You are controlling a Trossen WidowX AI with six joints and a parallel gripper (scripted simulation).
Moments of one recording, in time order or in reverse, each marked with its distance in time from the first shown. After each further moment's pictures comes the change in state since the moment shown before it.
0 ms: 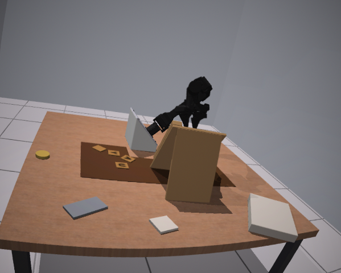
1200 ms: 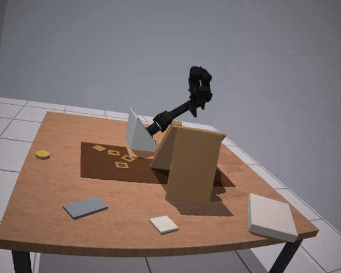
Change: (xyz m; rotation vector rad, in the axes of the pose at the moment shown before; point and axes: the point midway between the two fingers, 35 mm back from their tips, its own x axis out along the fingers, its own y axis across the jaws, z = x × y) arm -0.087 0.055 -0.002 -1.022 -0.203 -0.248
